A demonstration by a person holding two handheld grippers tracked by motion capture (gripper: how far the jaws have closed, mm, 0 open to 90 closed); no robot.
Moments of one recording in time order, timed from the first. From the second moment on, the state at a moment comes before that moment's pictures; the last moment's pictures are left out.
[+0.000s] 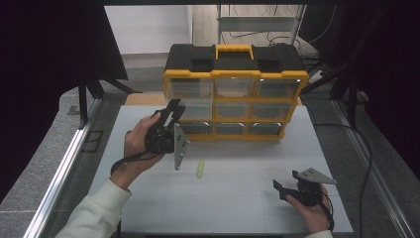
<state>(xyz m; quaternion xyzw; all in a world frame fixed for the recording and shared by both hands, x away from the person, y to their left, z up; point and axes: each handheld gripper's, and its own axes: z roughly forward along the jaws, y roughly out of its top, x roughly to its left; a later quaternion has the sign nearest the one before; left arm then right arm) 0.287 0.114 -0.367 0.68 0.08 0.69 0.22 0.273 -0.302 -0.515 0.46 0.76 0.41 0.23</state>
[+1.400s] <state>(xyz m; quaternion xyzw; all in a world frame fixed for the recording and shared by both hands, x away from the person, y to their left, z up) 0.279 0.114 -0.373 0.68 0.08 0.69 0.22 0.273 -0.302 -0.515 0.45 0.76 0.41 0.23</state>
